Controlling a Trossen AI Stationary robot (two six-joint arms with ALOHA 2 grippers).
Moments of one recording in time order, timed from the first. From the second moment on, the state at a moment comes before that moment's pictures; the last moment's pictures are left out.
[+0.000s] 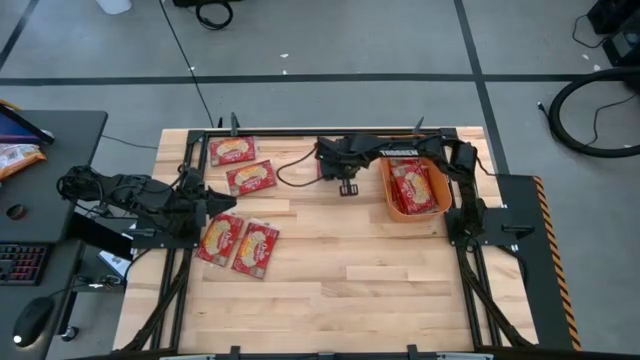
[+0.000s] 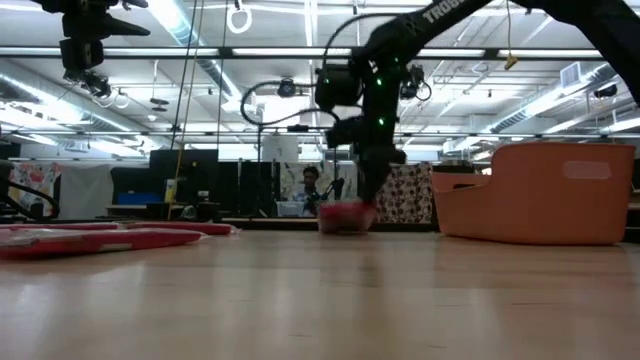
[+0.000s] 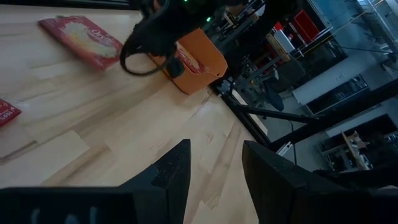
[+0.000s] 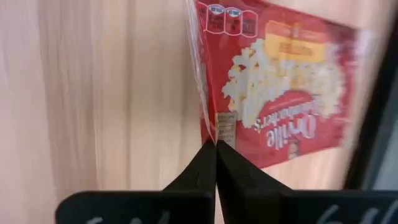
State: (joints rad) left arm -0.32 0.39 0.62 -0.54 -0.48 -0.98; right arm -0.34 2.02 1.57 -0.89 0.20 -0.42
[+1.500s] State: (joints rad) left arm -0.13 0.91 0.58 -0.28 -0.28 -0.44; right arm -0.26 1.97 1.90 -1.35 -0.15 0.13
